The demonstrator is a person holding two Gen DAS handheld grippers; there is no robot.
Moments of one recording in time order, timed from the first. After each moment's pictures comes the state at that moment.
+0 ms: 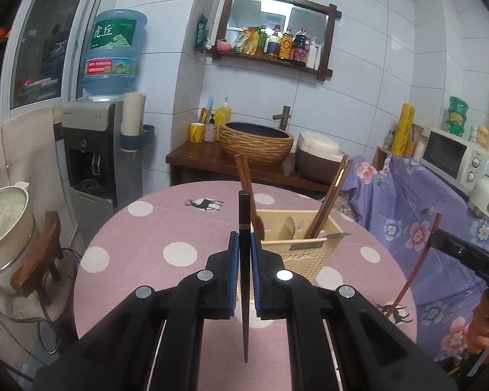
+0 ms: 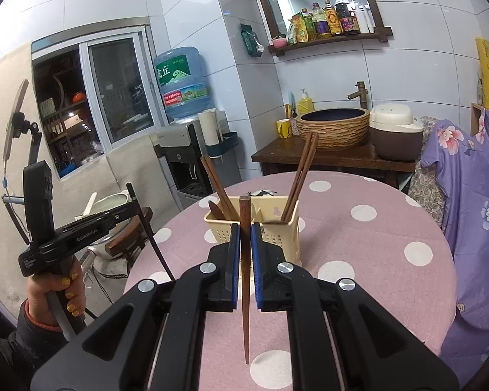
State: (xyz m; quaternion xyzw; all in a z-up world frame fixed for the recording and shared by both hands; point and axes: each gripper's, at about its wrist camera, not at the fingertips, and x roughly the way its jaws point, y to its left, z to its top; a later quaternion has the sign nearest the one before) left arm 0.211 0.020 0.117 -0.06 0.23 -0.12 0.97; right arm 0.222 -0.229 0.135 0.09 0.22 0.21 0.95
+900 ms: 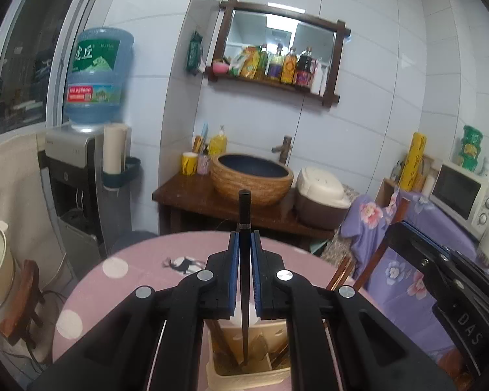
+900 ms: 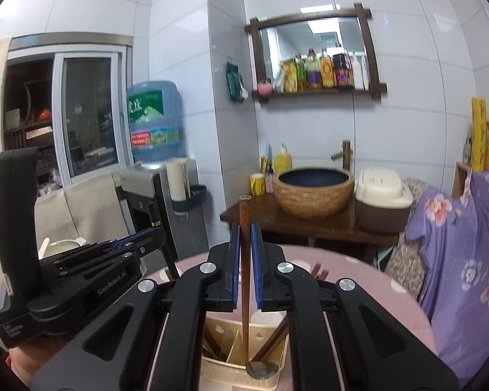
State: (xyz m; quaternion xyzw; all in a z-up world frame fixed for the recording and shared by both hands) left arm 0.321 -0.034 0.176 -0.07 0.20 -0.10 0.97; right arm 0.348 -0.176 0.203 0.05 0.15 0.13 0.98
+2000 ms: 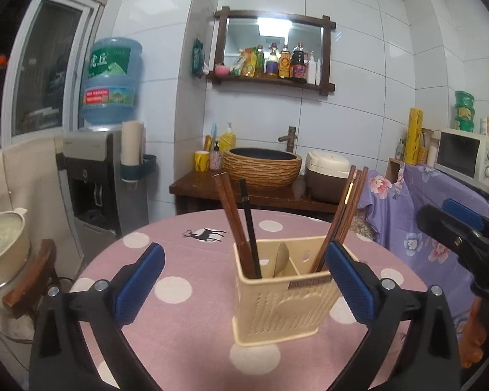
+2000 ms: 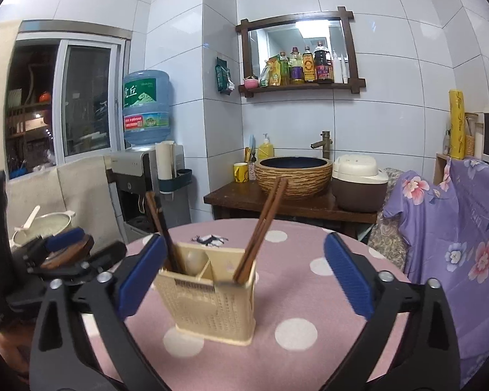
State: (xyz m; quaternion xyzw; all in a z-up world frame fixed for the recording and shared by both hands) left arm 0.234 -0.026 0.095 -0.02 0.16 -0.07 0.98; right arm 0.252 -0.205 0.118 0.03 0.12 0.10 0.99
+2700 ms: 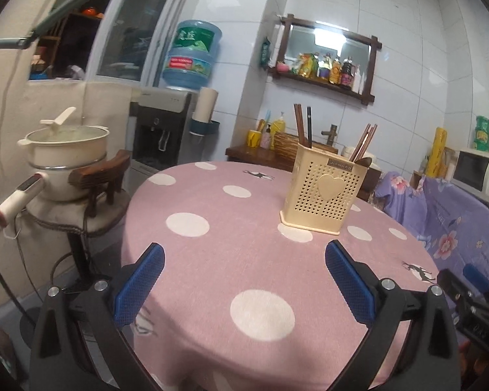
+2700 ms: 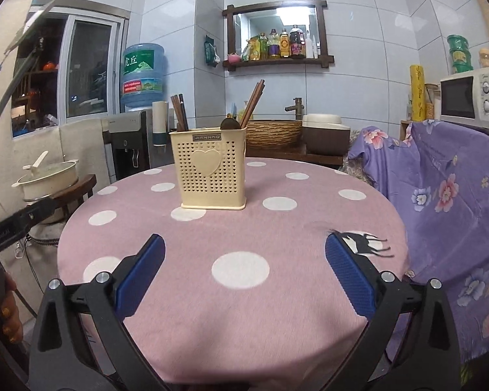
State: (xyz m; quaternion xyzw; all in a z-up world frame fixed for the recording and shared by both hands) left arm 0.047 0.032 -0.002 -0.11 0.16 0.02 0.98; right arm 0.058 -0.196 -0.015 0.02 0.15 0.04 0.99
